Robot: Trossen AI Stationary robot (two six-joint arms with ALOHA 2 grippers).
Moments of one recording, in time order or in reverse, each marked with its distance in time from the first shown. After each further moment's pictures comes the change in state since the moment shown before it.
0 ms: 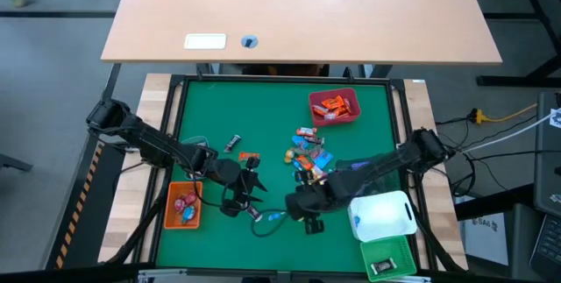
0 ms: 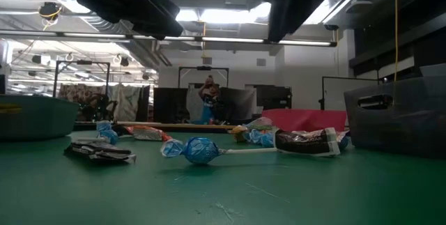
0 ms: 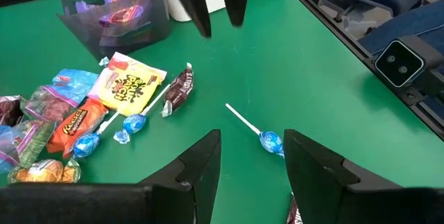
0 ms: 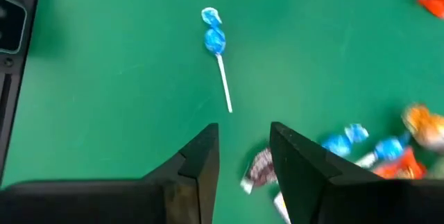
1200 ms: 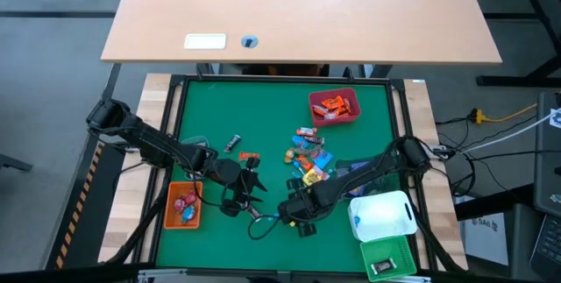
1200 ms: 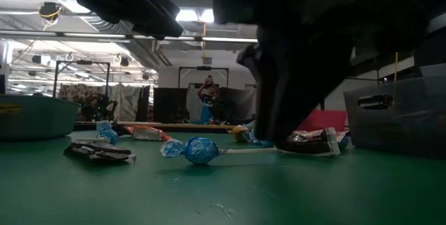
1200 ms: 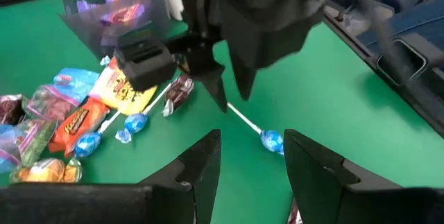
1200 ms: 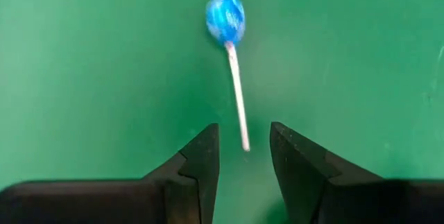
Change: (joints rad) left arm -0.001 0.000 -0.001 0.000 -0.004 0.003; right arm -0.009 0.155 -0.129 0.239 -0.008 -0.048
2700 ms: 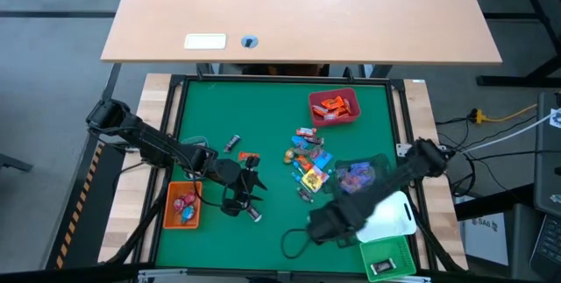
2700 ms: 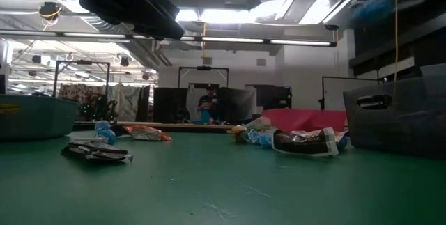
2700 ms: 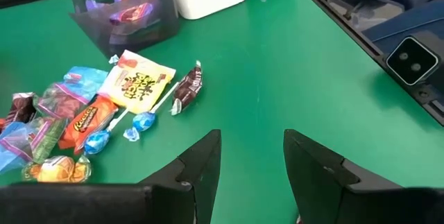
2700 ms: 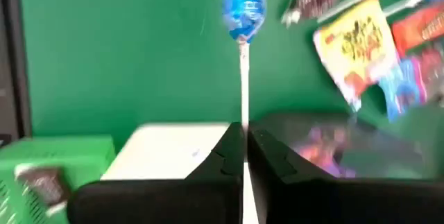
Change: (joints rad) left arm -0.001 0.000 0.001 -0.007 -0.026 0.001; right arm 0.184 -0.117 0.308 -0.808 -0.024 0.226
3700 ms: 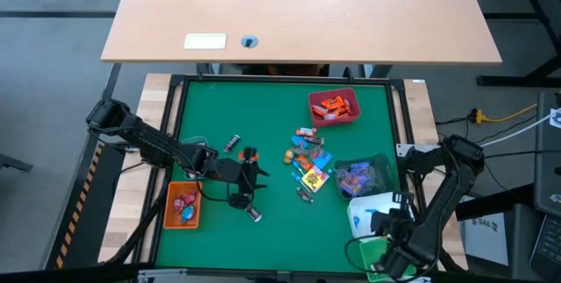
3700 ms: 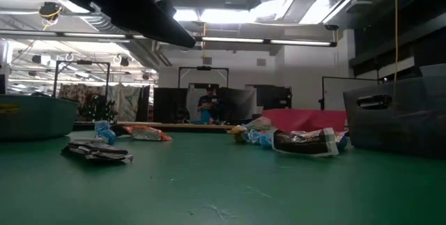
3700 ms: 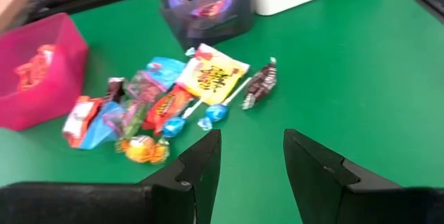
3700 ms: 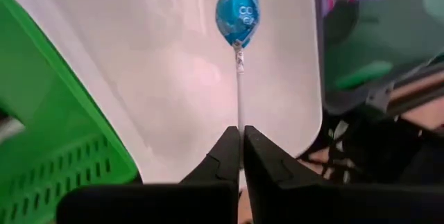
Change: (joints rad) left arm 0.005 0.000 0.000 0.000 -0.251 -0.003; right arm 0.440 -0.223 -0.455 -0.085 -0.049 0.824
